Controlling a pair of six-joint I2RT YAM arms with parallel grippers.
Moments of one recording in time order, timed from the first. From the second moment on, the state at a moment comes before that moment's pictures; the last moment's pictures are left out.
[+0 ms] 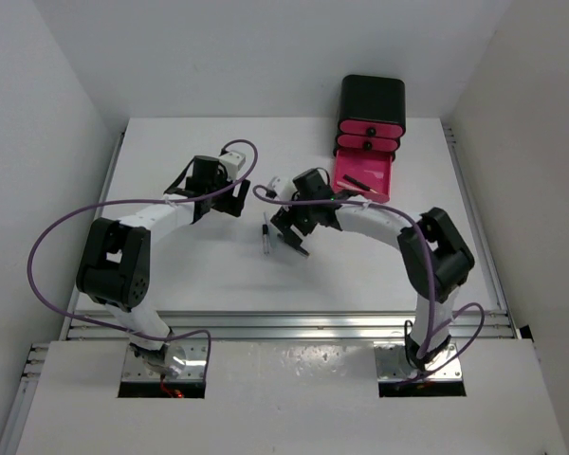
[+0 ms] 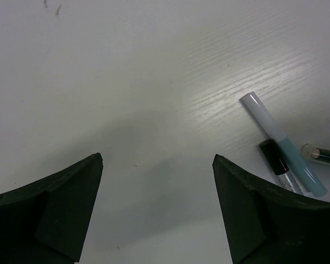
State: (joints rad) left arm -0.27 1.68 1.06 -0.07 0.07 0.13; right arm 0.62 1.84 1.23 -0.27 -0.16 -0.33
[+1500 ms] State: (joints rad) left arm -0.28 1.68 1.05 -0.10 0.07 0.14; right arm 0.25 2.11 1.44 -0.13 0.15 -0.96
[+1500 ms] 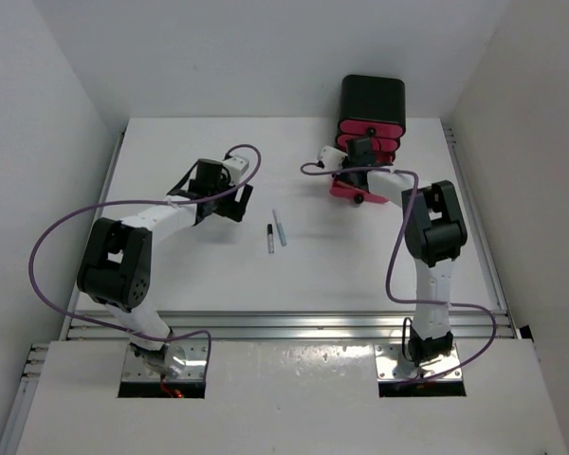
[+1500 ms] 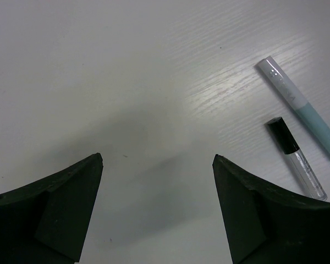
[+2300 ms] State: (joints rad) left arm -0.33 1.66 1.03 -0.11 0.11 0.16; right arm 0.52 1.88 1.38 -0.09 0.09 -0.21
